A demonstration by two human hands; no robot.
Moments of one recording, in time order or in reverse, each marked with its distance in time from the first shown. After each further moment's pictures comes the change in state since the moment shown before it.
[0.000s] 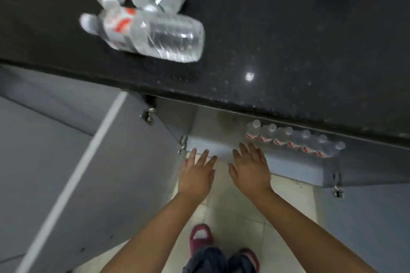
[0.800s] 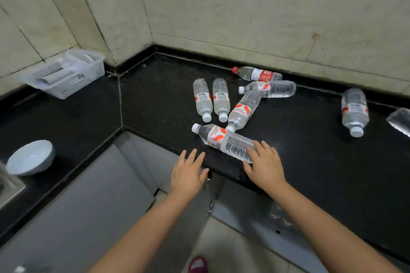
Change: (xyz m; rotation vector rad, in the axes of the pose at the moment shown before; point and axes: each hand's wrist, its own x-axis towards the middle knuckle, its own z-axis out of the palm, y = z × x) left_hand -0.098 -0.090 -0.251 -0.196 0.405 -0.225; right_hand 0.035 -0.084 -0.282 0.088 0.338 -0.155
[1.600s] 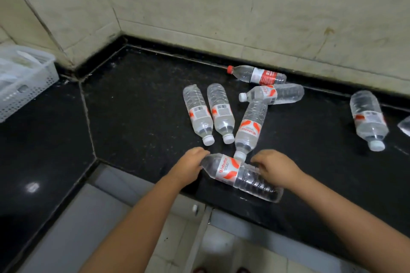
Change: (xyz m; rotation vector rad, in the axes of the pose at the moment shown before) left_hand 0.177 -0.046 -0.028 -0.199 -0.273 0.355; right_hand 0.126 0.002 -0.008 -0.037 -0.381 -0.087
